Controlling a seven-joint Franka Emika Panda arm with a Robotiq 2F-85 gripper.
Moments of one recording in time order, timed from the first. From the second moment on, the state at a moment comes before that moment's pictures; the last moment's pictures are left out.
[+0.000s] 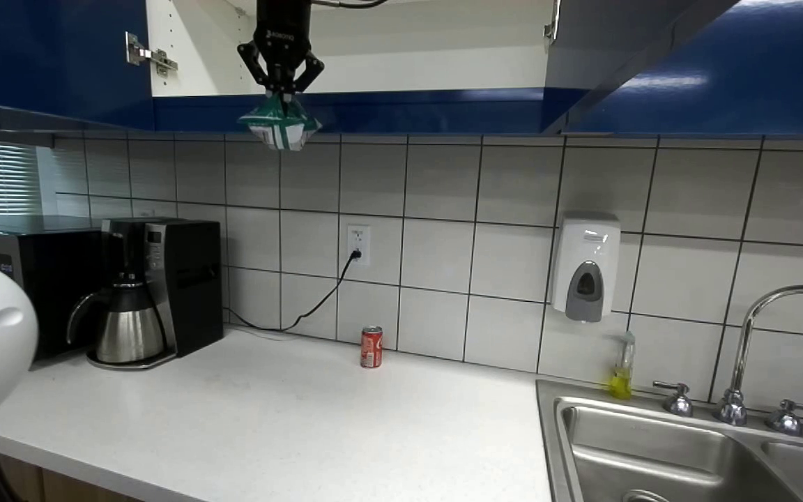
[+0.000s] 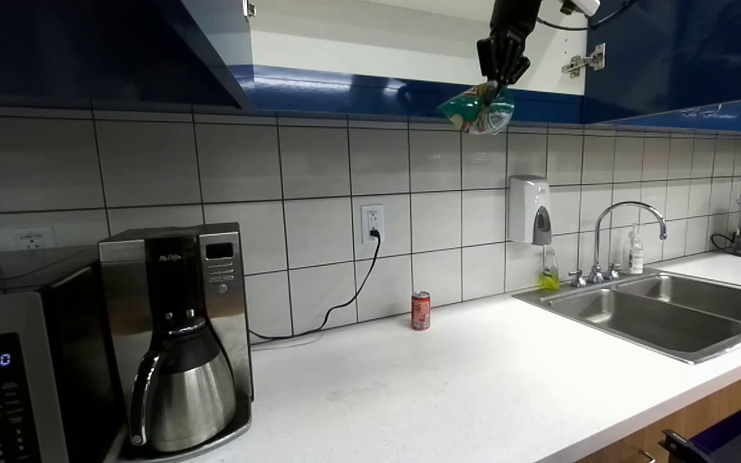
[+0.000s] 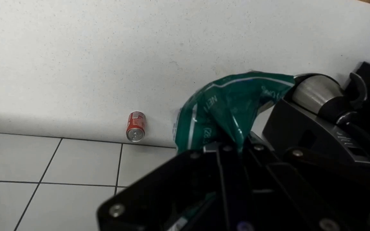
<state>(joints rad) 0.03 -0.39 -0.08 -1.82 0.14 1.60 -0.31</state>
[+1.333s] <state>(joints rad) 0.04 -0.35 -0.03 -1.53 0.13 1.55 -0.27</state>
